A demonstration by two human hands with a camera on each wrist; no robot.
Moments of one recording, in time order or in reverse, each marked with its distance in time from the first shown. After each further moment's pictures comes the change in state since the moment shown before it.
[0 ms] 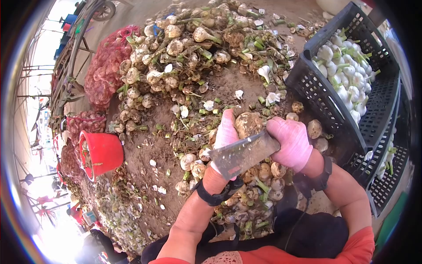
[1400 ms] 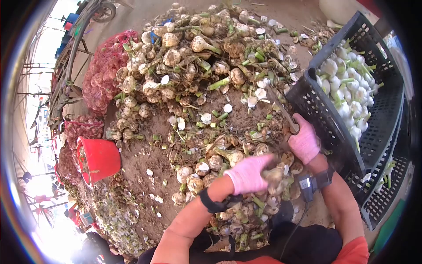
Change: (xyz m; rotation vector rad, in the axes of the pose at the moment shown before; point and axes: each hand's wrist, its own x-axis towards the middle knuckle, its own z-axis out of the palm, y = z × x) left_hand 0.023 -0.019 -0.024 2.133 -0.050 -0.075; right_hand 0.003 0.096 0.031 0.177 0.200 0.513
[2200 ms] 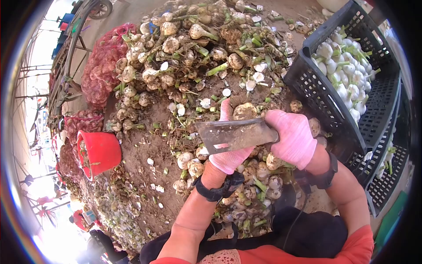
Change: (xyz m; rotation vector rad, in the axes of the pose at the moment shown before) left_hand -0.022 0.017 -0.016 -0.683 0.714 0.164; right_hand -0.038 -0.102 -0.035 -0.116 -0.231 -0.477
